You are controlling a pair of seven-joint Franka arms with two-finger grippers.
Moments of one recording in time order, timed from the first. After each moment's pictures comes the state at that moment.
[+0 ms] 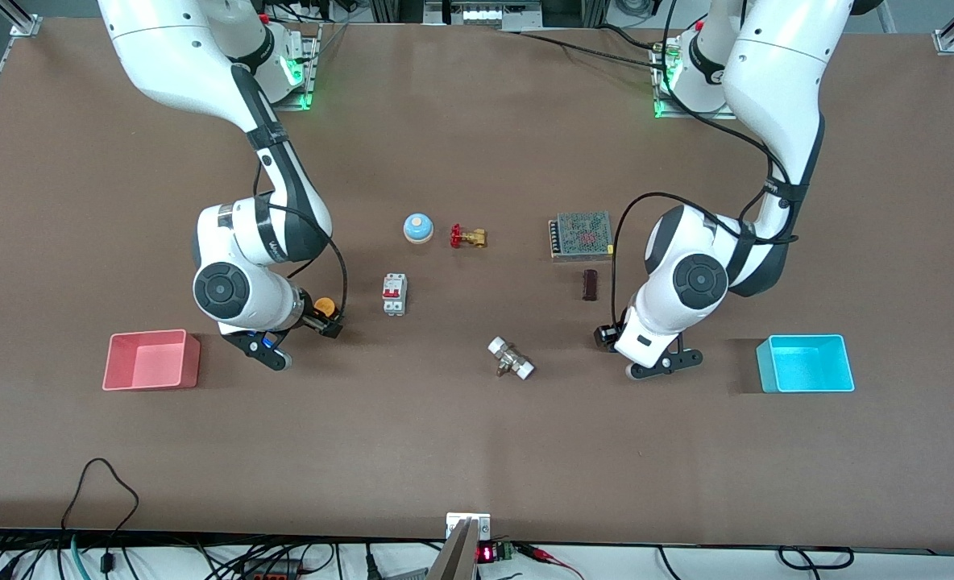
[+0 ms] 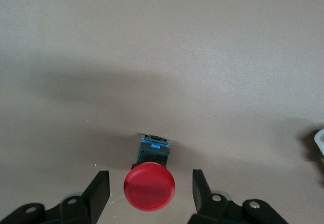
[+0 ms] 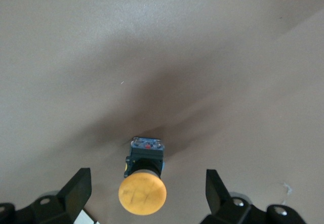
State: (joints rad) left arm -0.33 0.65 -0.02 -1.65 -0.06 2.29 -0.57; right arm 0.45 0.64 -0.16 -1.60 0.17 2.06 0.77
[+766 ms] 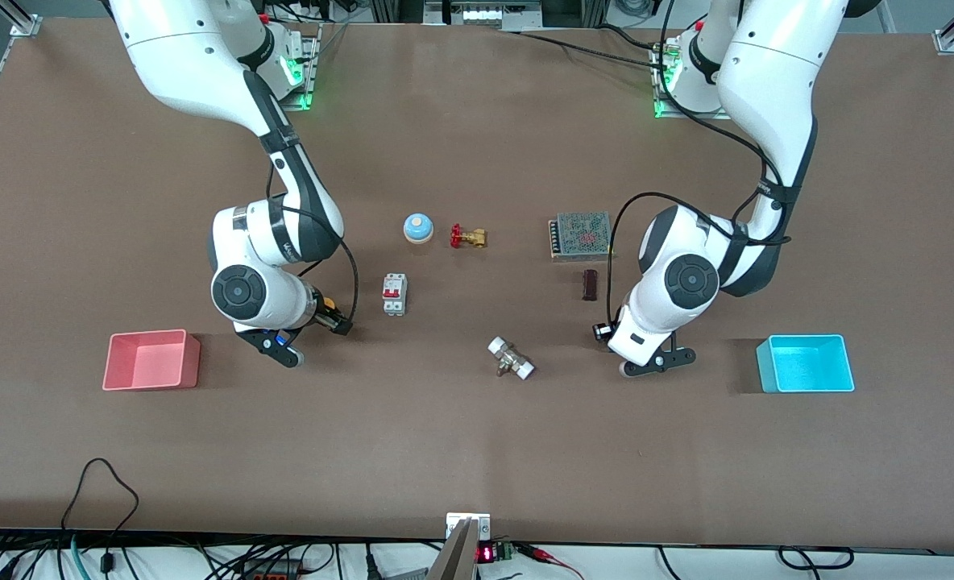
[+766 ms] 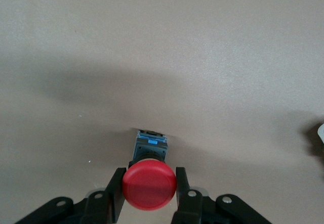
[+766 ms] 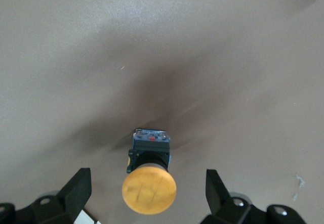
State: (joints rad) left arm -0.34 0.65 -0.02 -1.65 -0.06 2.29 -0.57; right arm 0.47 0.66 -0.16 -1.60 0.17 2.06 0.80
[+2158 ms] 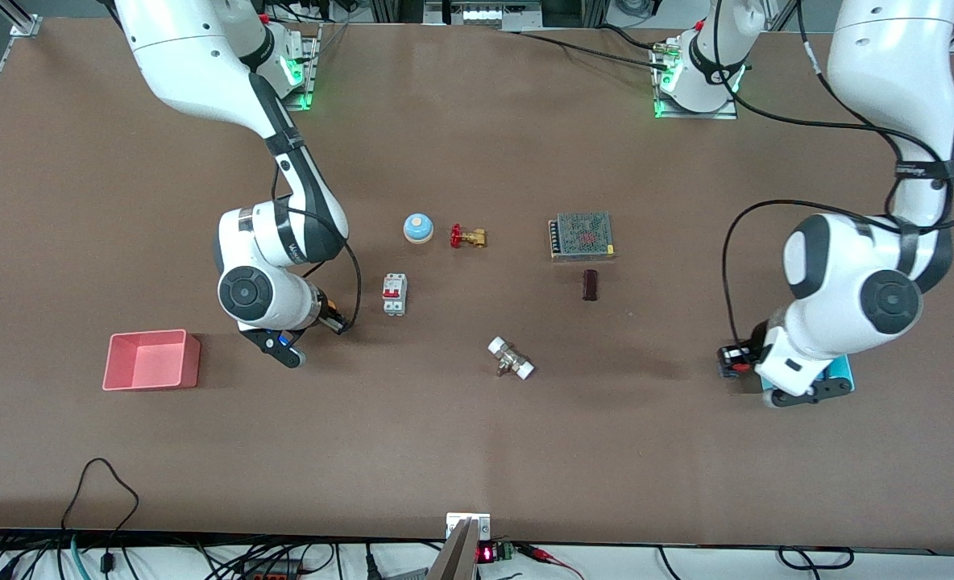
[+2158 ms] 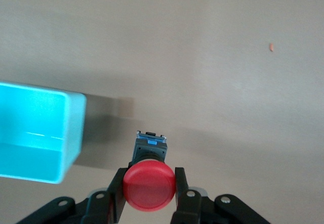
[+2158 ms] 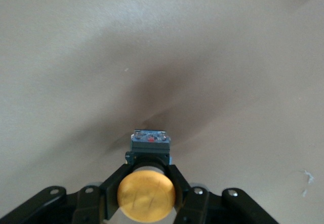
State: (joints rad) left arm -0.06 0.57 0.01 -1.56 -0.06 2.13 -0.21; right arm 0.49 0.67 -0.16 -1.58 0.17 2.06 0.84
